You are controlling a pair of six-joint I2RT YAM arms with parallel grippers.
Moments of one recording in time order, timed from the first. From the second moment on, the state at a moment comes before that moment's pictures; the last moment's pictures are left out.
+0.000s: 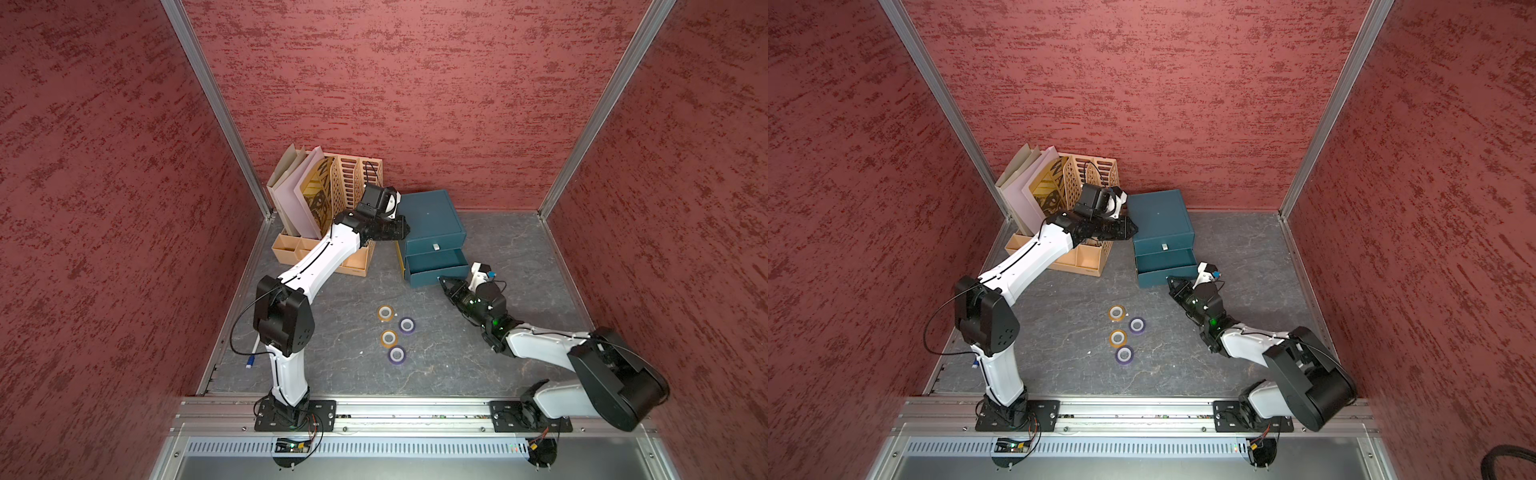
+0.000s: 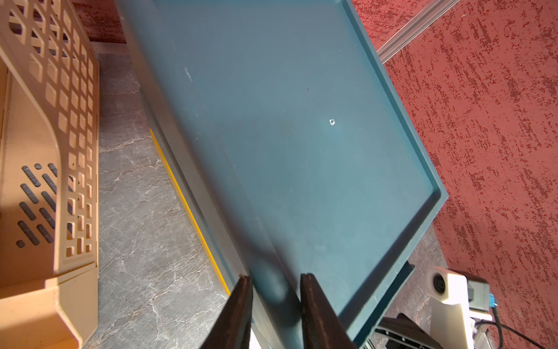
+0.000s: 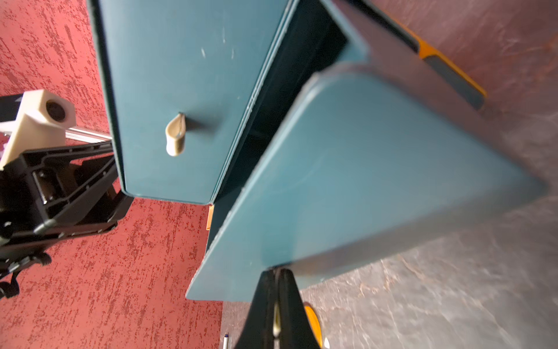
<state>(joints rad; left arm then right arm) -0.48 1.88 1.79 -0.66 0.25 -0.40 0.56 1.36 0.40 0.72 -0.03 1.20</state>
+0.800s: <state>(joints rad) -0.49 1.87 1.77 -0.66 0.24 -0.40 0.62 1.18 0.36 0.46 0.05 1.17</state>
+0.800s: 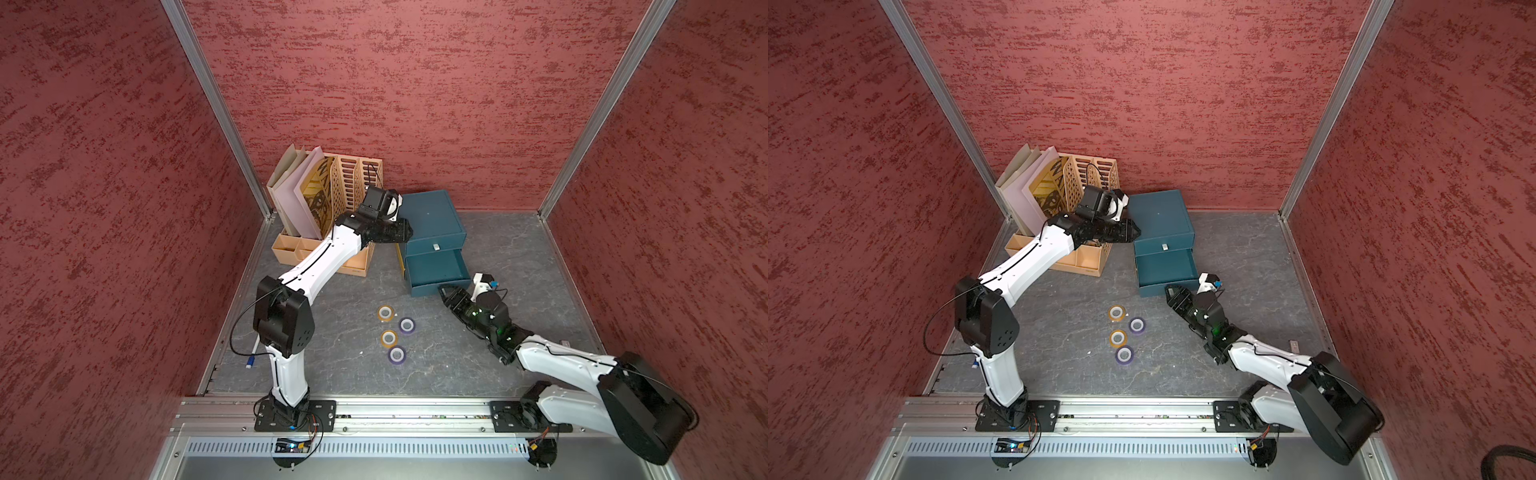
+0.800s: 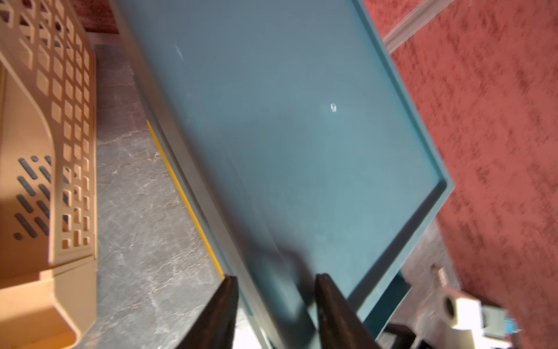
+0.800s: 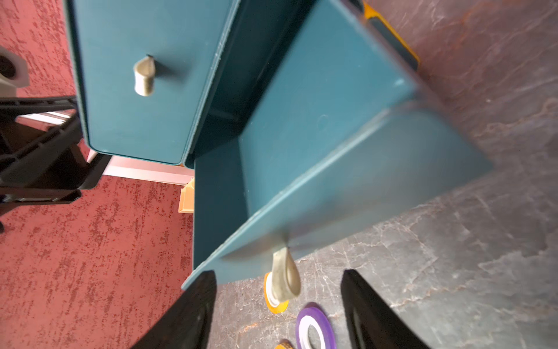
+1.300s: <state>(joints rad) -0.49 1.54 1.48 -0.63 0.27 -0.41 0.64 0.92 0.44 -0.03 0.04 1.03</state>
